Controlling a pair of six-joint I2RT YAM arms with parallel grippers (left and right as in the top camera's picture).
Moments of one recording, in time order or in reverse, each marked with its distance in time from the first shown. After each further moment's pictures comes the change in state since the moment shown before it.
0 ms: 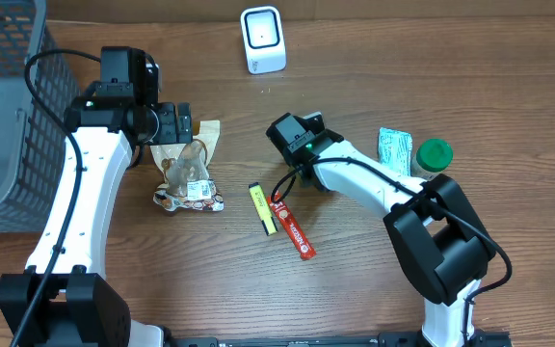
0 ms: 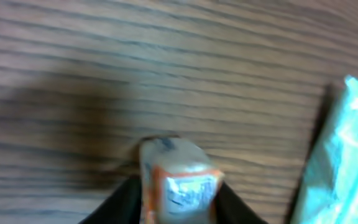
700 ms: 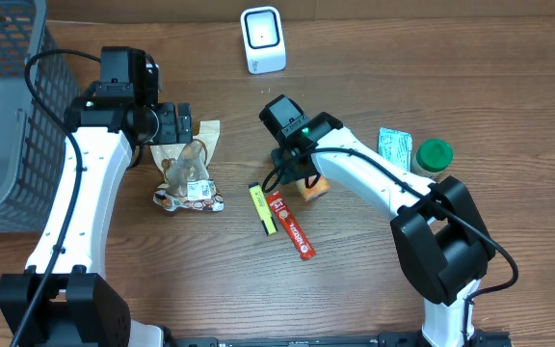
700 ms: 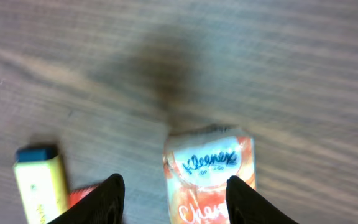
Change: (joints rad) left arm 0.000 0.000 0.000 0.000 0.000 0.000; right arm 0.000 0.000 0.154 -0.138 -0.380 -0.005
